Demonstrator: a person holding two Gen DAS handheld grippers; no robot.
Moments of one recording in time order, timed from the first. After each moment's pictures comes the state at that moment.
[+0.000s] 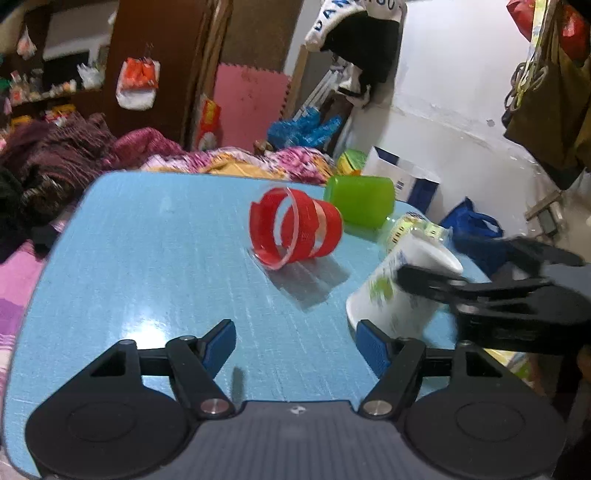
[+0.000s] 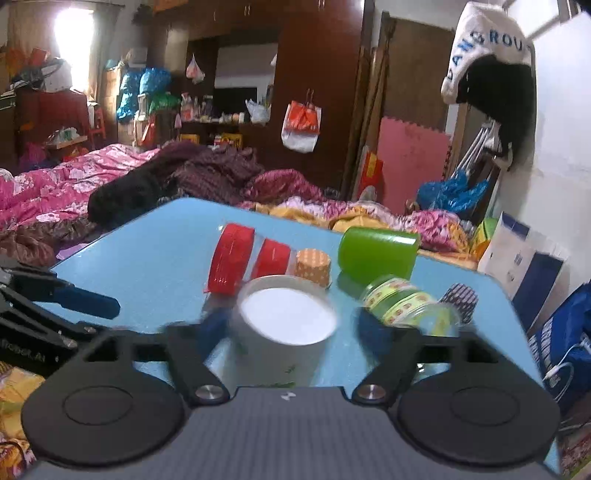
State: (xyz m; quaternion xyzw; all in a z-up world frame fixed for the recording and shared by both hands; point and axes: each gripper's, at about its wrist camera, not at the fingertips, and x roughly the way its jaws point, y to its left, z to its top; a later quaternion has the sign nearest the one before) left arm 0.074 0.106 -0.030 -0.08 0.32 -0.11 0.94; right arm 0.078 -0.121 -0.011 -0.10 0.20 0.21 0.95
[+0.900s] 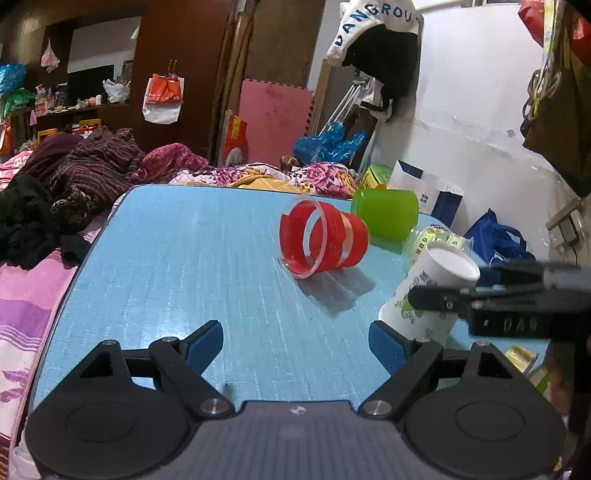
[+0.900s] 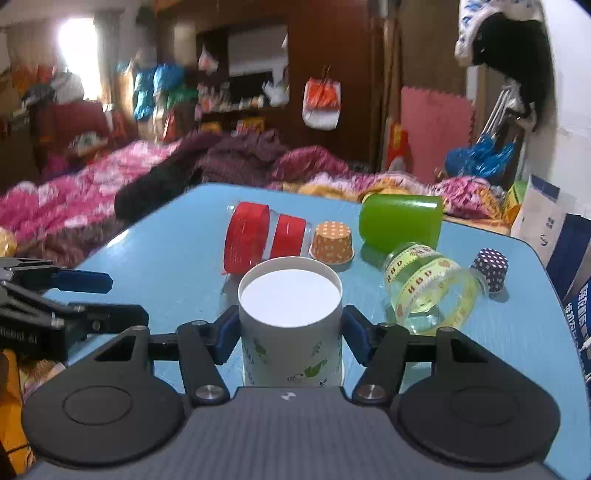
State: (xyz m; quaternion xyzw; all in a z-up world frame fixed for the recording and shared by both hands) left arm 0.065 0.111 -0.026 -0.07 0.30 -0.07 0.95; right arm 0.103 -0.122 -0.016 -0.07 0.29 0.27 0.91
